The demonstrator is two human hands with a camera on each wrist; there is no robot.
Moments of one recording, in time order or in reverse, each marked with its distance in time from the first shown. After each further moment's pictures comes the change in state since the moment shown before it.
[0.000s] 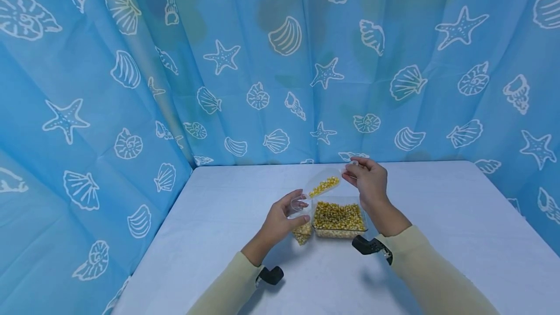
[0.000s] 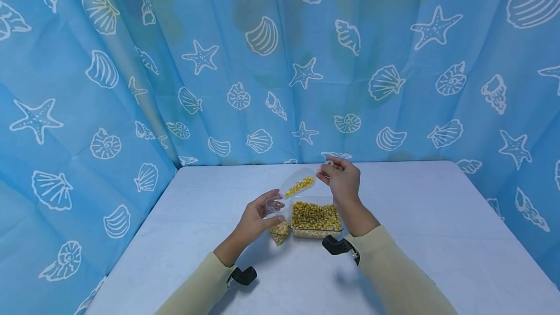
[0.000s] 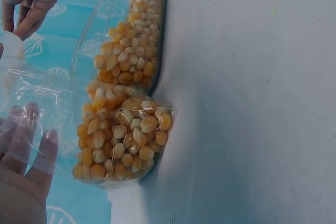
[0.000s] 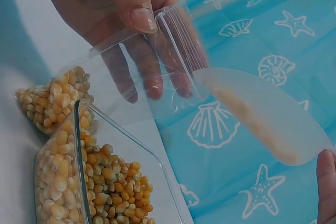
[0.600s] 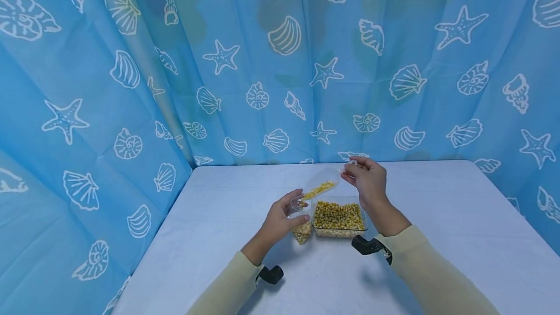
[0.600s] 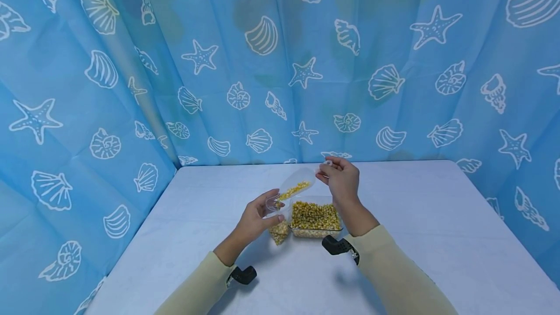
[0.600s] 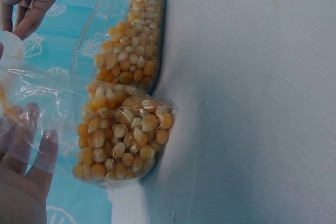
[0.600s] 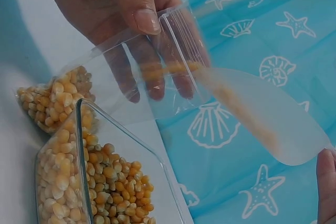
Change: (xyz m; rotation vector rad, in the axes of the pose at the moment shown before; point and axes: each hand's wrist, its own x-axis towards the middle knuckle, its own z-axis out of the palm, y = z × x) left_hand 0.000 0.004 0.000 0.006 0.008 -0.039; right_hand -0.002 -0.002 0.002 -0.018 0.005 -0.016
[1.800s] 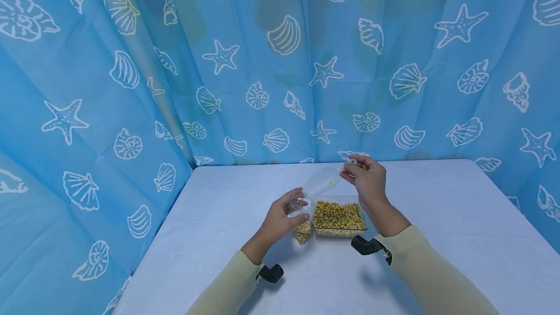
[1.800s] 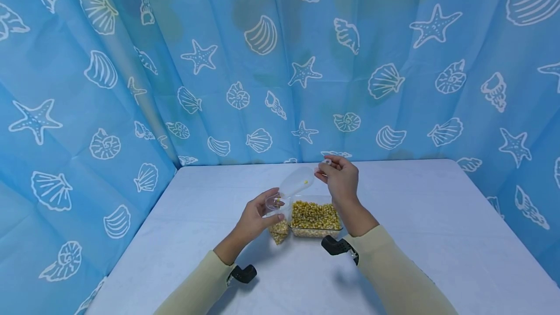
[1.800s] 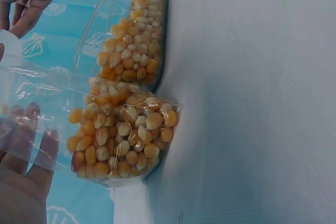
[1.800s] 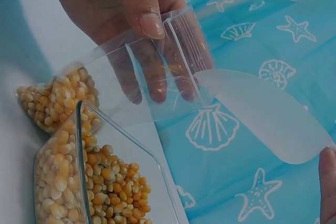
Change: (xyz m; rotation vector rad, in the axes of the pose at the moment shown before) left_hand 0.002 -0.003 0.000 0.002 -0.005 0.048; right_hand -0.001 0.001 0.001 0.000 -0.005 -0.053
